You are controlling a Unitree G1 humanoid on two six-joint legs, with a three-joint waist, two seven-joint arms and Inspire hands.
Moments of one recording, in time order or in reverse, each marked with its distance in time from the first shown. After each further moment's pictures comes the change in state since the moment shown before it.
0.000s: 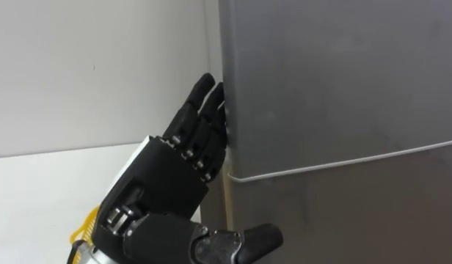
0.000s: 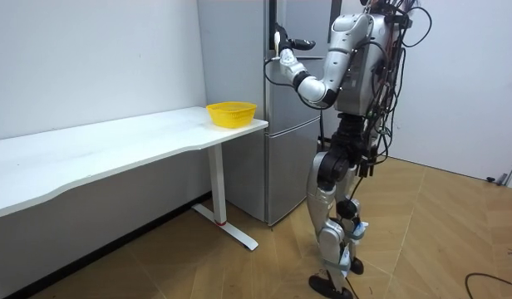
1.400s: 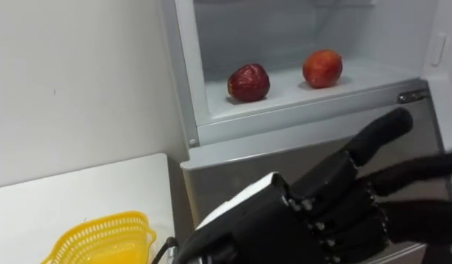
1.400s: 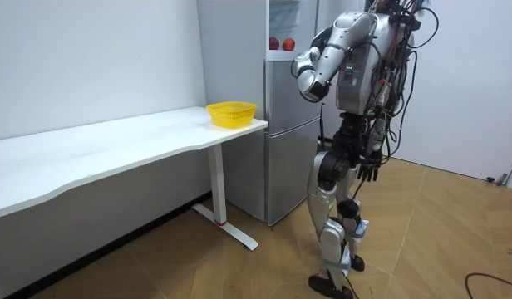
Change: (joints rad) left arm -0.118 0.023 -0.254 0.009 -0.114 0.033 -0.362; right arm -0.008 -0.020 -0.010 -0.023 0.017 -0.001 0.015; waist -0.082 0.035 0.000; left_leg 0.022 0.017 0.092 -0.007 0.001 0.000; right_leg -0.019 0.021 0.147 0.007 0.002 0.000
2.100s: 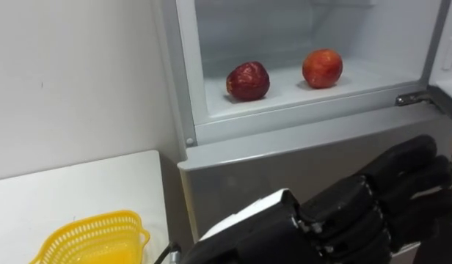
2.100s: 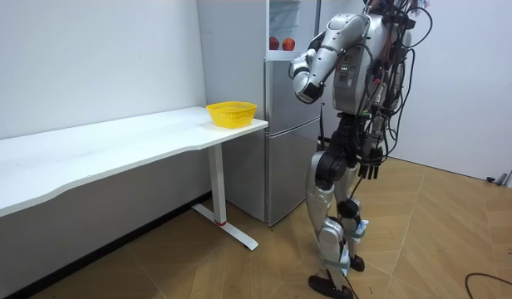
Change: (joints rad) left arm 0.000 0.031 -0.010 0.000 0.002 0.006 -0.039; right arm 0.001 -0.002 0.000 0.001 0.042 -0.024 -0.002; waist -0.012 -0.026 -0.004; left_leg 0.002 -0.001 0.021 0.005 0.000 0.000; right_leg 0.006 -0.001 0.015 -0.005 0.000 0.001
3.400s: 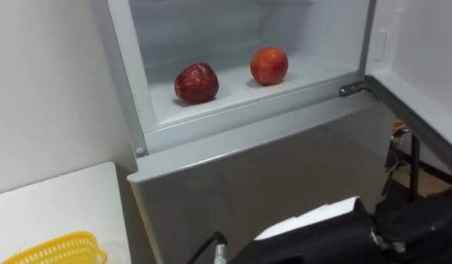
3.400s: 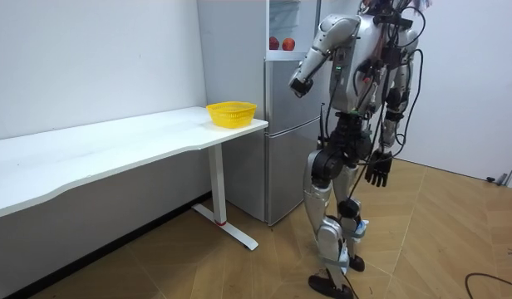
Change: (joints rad) left arm -0.171 -0.066 -0.170 0.058 0.012 0.004 0.039; right arm 0.010 0.001 0.005 -0.004 0.095 -0.006 0.011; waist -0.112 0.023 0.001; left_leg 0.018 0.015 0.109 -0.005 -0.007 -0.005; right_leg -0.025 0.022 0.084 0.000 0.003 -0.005
